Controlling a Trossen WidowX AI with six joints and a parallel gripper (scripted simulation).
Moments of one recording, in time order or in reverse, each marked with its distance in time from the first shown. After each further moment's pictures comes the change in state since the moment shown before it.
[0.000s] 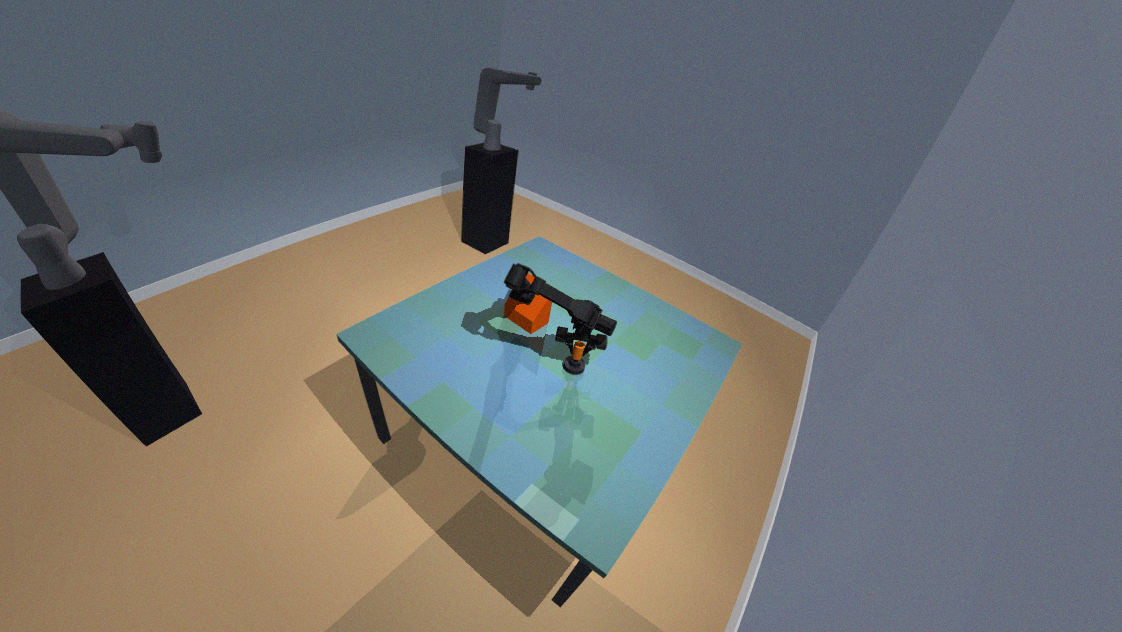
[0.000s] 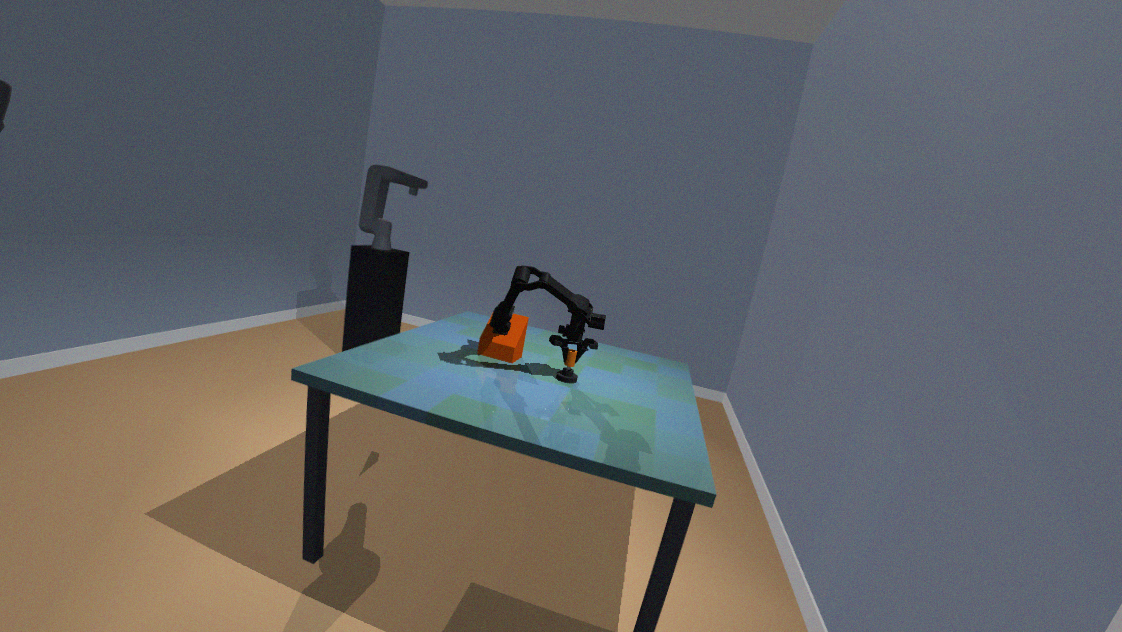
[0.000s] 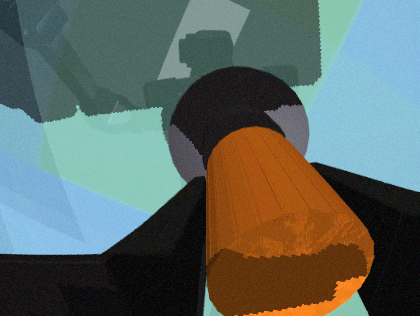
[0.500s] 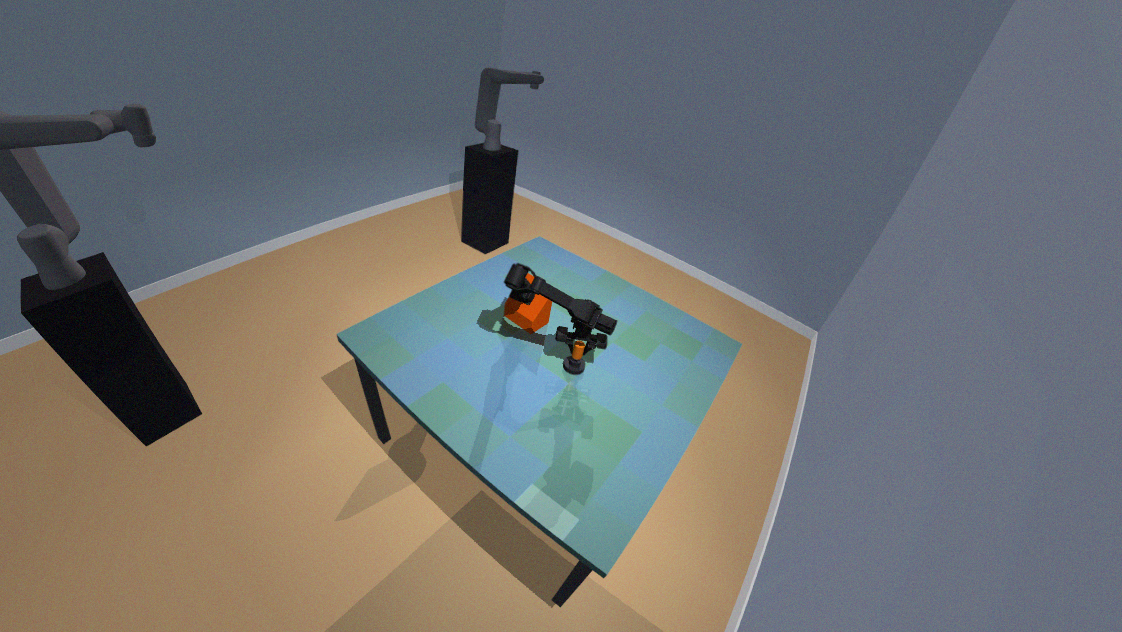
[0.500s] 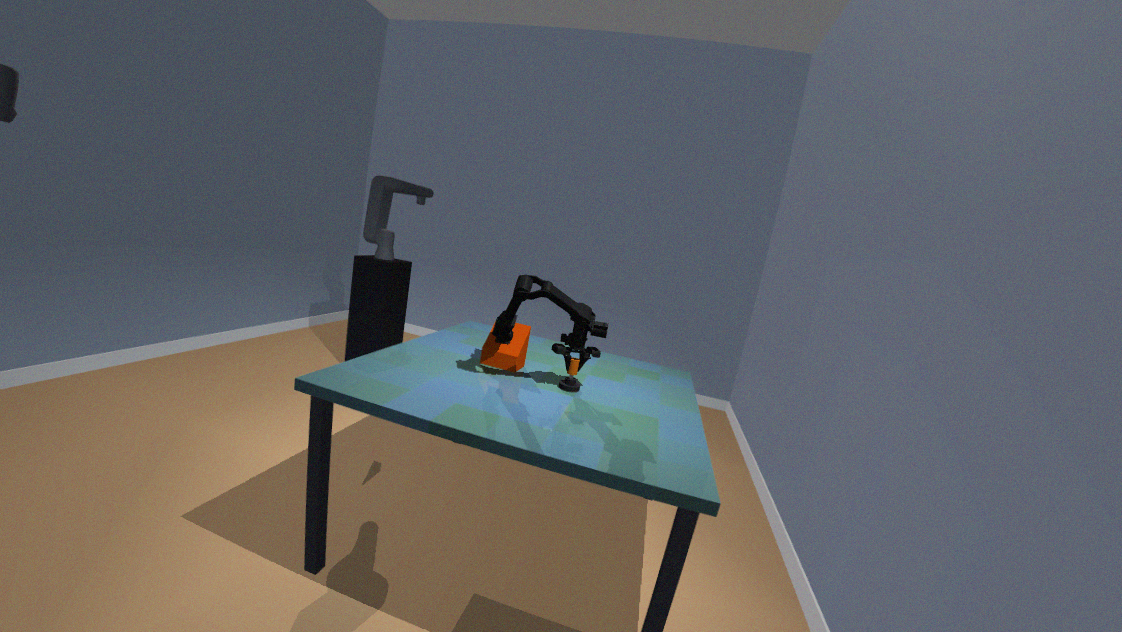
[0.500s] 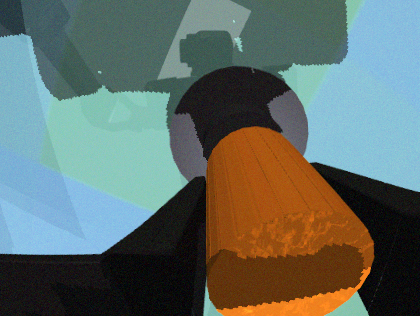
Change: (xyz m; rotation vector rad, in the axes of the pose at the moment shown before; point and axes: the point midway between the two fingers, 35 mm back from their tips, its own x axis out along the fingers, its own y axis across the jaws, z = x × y) arm -0.003 0.000 0.000 -0.013 0.001 0.001
